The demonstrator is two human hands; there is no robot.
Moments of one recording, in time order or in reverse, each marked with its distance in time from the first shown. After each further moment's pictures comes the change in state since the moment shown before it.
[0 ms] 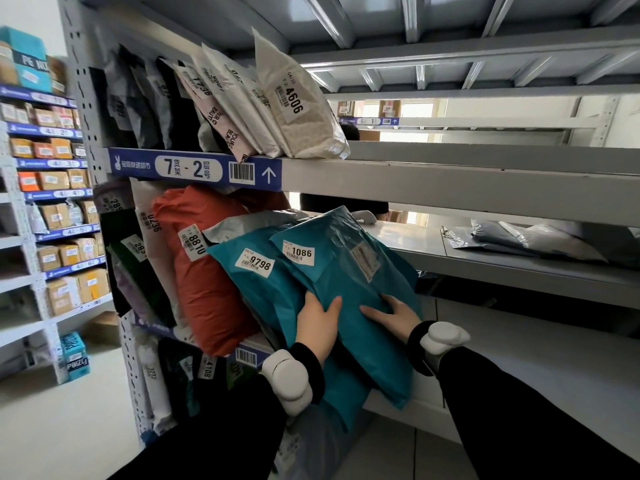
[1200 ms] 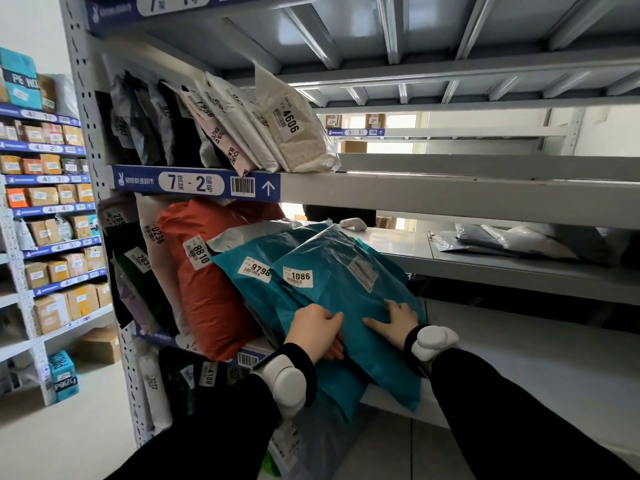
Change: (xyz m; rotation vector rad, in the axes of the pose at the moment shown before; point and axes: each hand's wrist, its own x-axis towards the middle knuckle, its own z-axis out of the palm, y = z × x) left_hand -0.020 0.021 -0.020 0.429 -0.238 -0.035; right_hand -0.022 -0.002 -0.002 -0.450 0.102 0.057
